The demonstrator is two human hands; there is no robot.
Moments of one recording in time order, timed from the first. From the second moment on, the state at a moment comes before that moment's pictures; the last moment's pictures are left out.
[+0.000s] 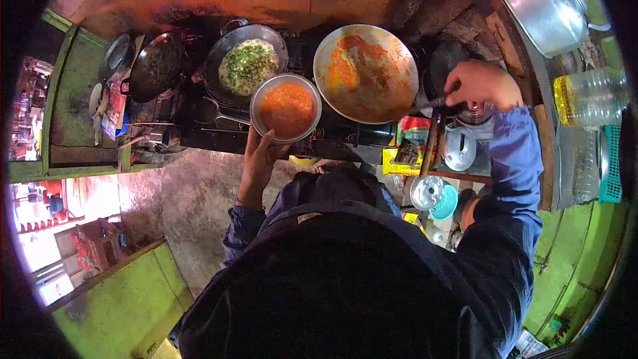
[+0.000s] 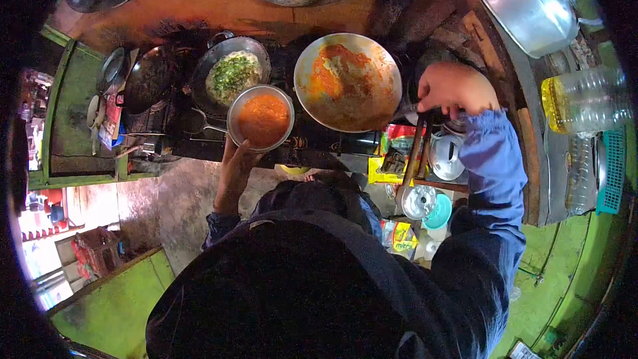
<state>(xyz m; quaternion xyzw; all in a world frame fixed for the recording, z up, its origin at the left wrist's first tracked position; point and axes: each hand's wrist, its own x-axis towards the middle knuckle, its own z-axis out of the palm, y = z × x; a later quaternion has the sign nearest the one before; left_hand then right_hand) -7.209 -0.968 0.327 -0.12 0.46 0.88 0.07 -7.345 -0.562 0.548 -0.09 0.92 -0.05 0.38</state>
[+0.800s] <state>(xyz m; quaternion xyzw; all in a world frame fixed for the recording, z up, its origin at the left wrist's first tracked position) -7.220 -0.965 0.332 -0.15 0.46 0.87 0.06 -7.317 -0.549 0.494 -0.09 0.90 -0.16 0.40</state>
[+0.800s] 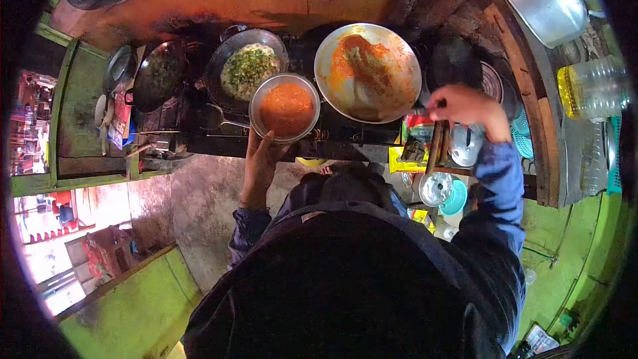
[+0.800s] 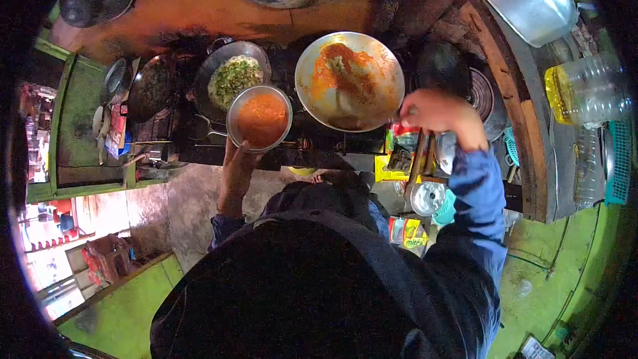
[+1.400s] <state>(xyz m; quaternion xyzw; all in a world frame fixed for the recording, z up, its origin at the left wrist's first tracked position) -7.230 -0.964 0.333 -0.14 0.45 0.88 0.06 -7.289 -0.609 0.416 0.01 0.90 -0.32 0.28</state>
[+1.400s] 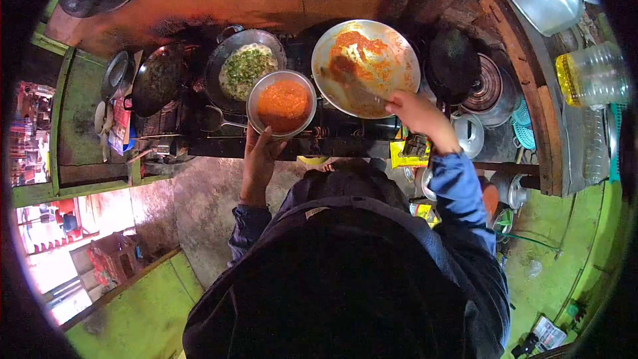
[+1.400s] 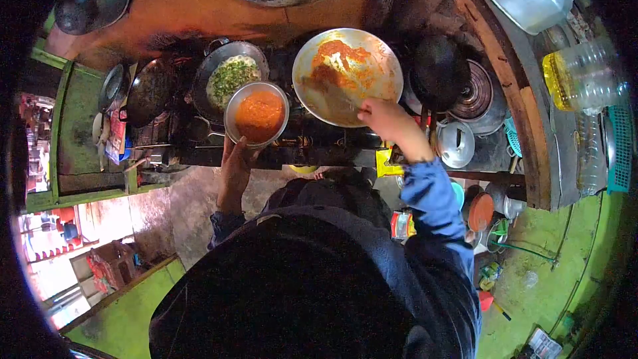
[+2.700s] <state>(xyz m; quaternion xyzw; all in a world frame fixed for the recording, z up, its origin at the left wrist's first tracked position) -7.222 -0.971 0.343 -0.11 0.44 0.89 0.08 -7.299 -0.645 0.397 -0.03 0.96 -0.25 0.13</state>
